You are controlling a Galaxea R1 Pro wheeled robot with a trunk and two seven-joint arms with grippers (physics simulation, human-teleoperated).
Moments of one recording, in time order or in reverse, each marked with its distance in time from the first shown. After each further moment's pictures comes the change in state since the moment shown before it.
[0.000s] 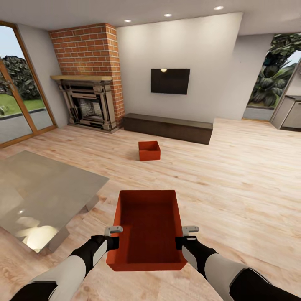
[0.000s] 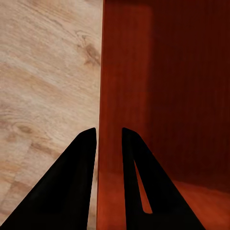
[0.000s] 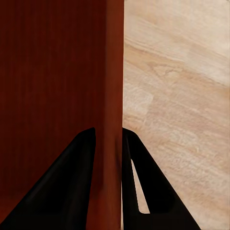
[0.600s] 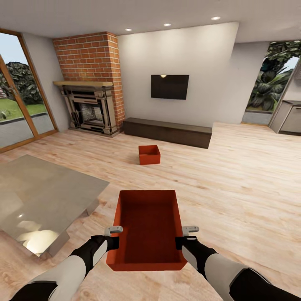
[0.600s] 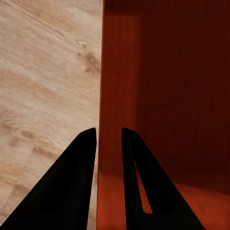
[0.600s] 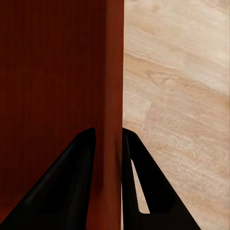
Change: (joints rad) left arm 0.000 0.000 0.000 0.000 0.000 0.000 0.000; right arm 0.000 0.000 0.000 0.000 0.000 0.000 0.000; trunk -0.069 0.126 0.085
